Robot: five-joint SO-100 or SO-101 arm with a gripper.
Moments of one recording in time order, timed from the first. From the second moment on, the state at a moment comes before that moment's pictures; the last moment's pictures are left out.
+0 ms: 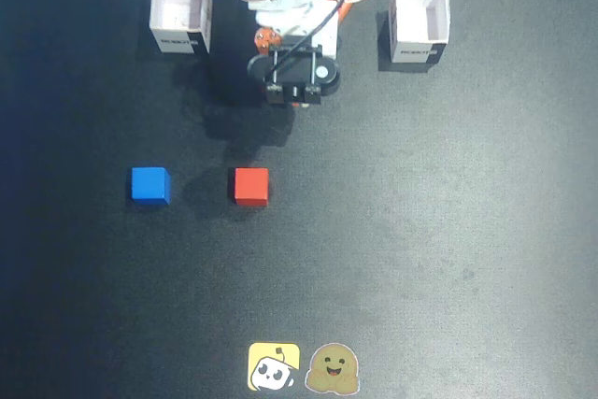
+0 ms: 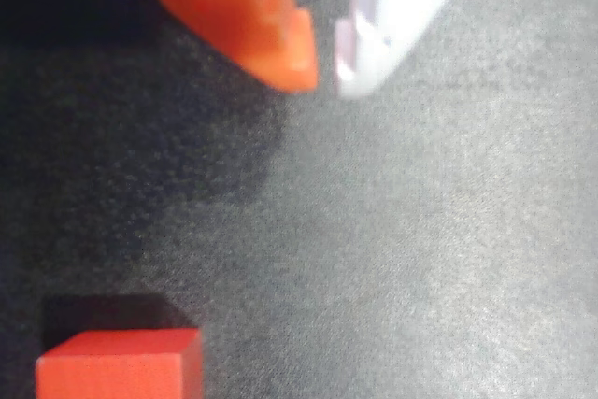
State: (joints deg) arm 1.6 176.6 165.1 72.4 86.4
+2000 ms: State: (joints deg) arm 6.5 119.9 144.5 37.3 65.5
